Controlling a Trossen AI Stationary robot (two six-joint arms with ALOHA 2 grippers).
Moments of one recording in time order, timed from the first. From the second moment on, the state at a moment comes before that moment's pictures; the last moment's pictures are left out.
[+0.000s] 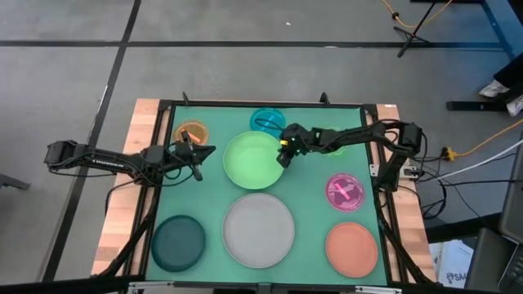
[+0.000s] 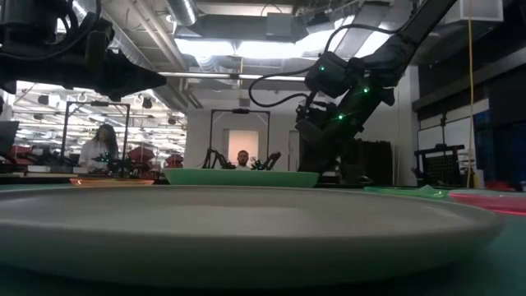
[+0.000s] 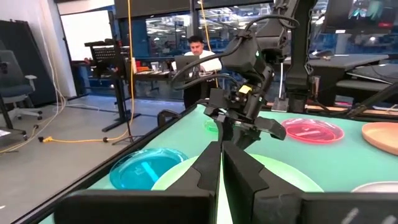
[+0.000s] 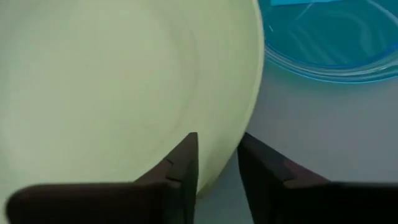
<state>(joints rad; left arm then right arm) 0.04 0.60 0.01 0.65 -0.38 0.03 -0.30 1.77 0.90 0.00 0.04 0.26</state>
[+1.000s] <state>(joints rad) 0.04 0.60 0.01 0.64 -0.43 -0.06 -0.33 1.63 0.90 -0.01 0.10 0.18</state>
